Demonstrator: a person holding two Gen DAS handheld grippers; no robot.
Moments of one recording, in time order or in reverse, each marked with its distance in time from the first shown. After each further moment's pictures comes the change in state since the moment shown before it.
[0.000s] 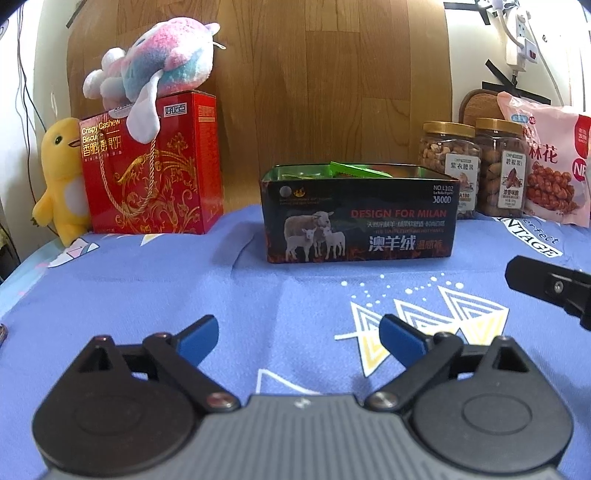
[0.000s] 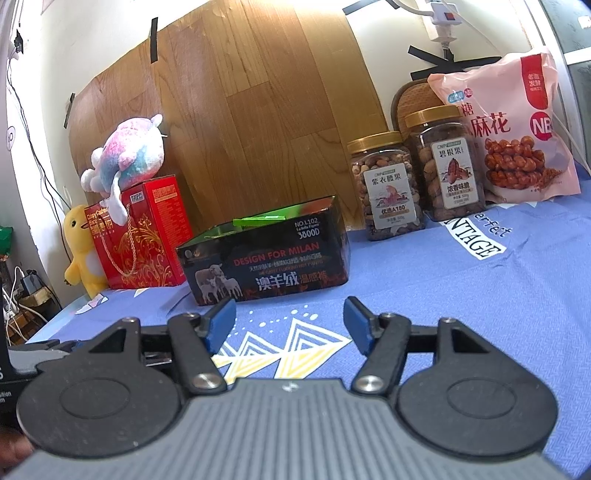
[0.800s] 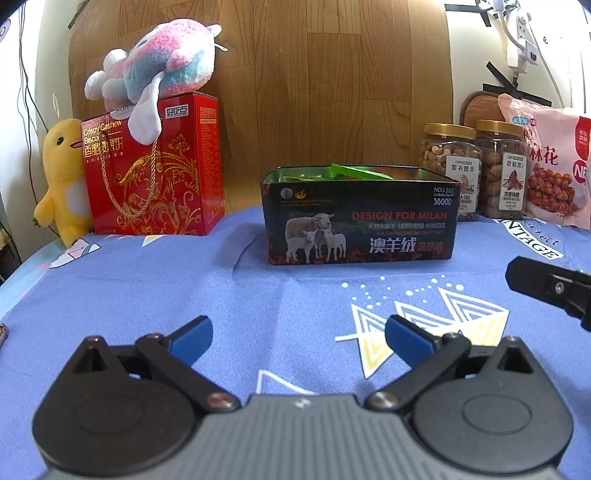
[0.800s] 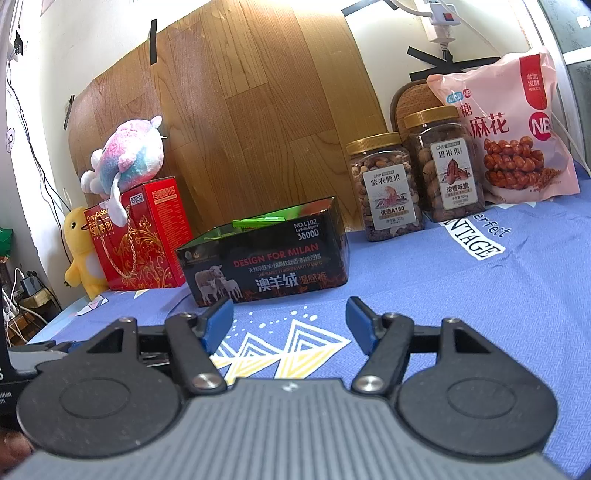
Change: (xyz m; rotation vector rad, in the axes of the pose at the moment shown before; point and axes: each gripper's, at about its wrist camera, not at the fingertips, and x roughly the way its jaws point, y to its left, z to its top) left arm -0.001 -0.001 -0.001 -0.001 -0.007 0.001; right arm -0.001 0.000 0.000 0.002 -0.002 0.000
